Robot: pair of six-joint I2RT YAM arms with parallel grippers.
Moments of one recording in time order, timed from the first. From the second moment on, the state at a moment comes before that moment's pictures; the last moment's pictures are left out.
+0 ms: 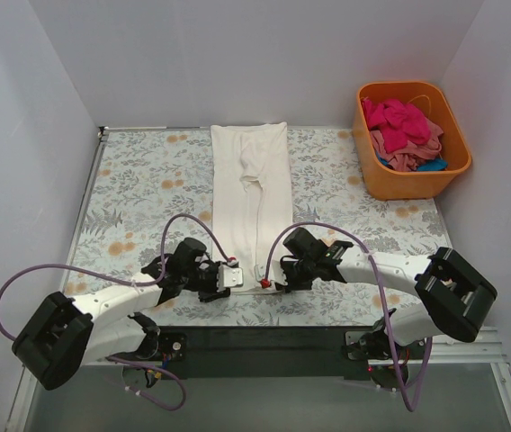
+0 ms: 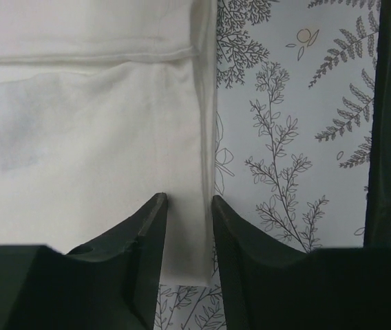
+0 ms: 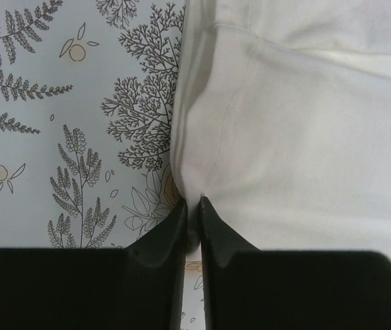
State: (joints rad) left arm -0.67 1.09 0.33 -0.12 0.54 0.70; right arm 0.93 1.41 0.67 -0.35 -0.37 -0.81
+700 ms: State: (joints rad) left arm -0.76 0.96 0.55 -0.47 0.59 0.62; right arm 0.98 1.28 0.72 -0.56 -0.42 -0.71
